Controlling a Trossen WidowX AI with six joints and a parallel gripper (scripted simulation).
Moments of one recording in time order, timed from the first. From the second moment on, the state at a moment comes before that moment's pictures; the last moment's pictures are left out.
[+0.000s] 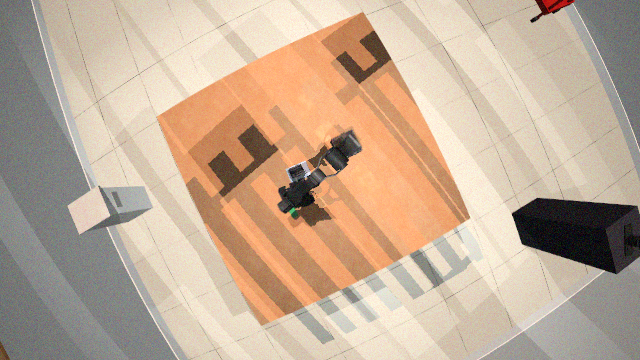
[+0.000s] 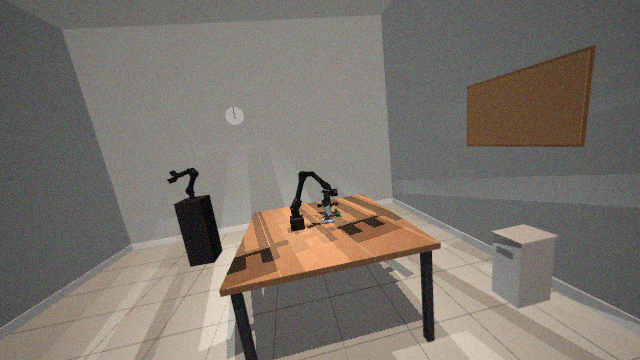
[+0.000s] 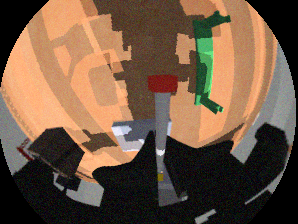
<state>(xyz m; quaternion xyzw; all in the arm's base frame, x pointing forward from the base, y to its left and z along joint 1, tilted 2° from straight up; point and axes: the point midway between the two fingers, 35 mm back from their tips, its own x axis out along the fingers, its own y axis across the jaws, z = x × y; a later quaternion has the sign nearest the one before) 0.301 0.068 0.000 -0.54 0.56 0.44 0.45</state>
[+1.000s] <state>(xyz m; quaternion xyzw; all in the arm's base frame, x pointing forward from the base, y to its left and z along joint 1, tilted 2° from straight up) 0.292 0.075 0.012 -0.54 0.57 0.45 0.43</state>
